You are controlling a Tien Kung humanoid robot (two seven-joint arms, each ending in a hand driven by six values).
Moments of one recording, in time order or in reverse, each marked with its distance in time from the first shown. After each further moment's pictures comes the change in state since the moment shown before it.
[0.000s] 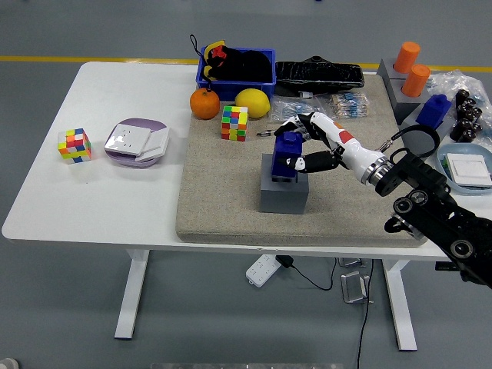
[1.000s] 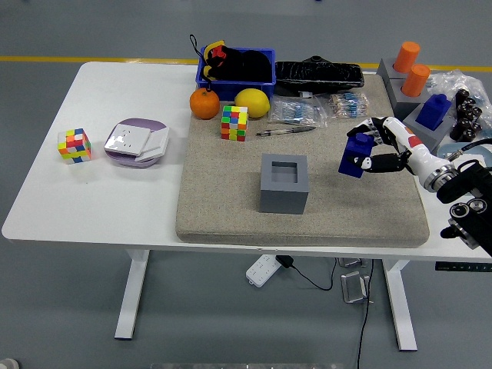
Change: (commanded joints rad) left arm 0.006 -0.002 -0.006 0.002 0.003 0.000 0.000; right arm -0.139 -0.085 0.173 -0.135 -0.063 -0.002 0.003
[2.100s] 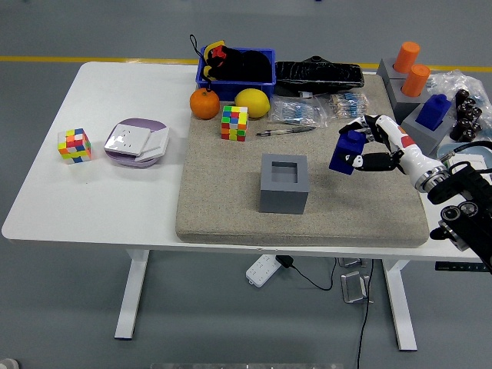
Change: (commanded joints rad) left arm 0.004 0.001 0.001 -0.002 0.007 -0.001 0.000; right arm 0.001 0.010 0.042 0.133 -0.035 -0.007 -0.006
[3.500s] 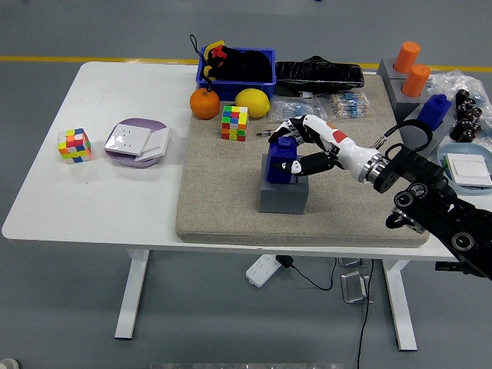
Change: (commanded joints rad) left arm -0.009 -0.001 0.013 0.000 -0.005 -0.004 0.000; right arm 0.185 0.081 -0.282 -0.062 0.136 0.086 0.012
